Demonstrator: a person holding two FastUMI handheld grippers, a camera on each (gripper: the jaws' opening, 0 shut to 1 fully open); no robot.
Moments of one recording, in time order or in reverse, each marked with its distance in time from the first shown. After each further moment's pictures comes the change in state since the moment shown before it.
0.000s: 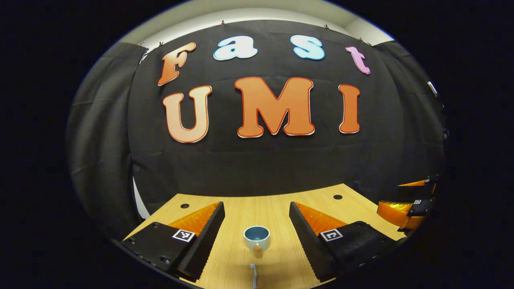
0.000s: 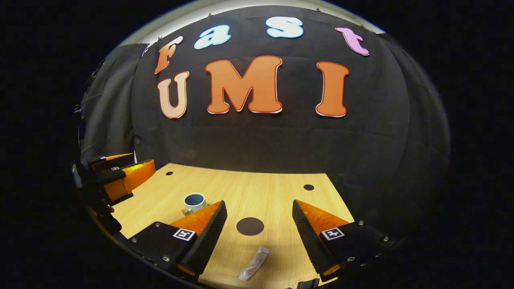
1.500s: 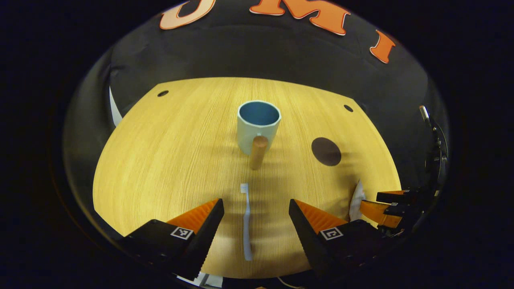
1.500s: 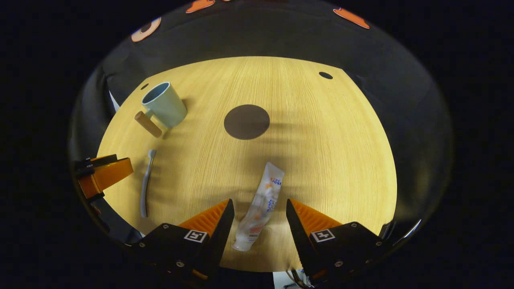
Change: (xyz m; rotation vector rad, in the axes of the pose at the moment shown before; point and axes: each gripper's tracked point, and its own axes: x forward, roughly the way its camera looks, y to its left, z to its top) left arm 0.012 0.003 -0.255 -0.166 0.835 -0.085; right arm 0.033 0.015 -0.221 0.003 0.790 -0.010
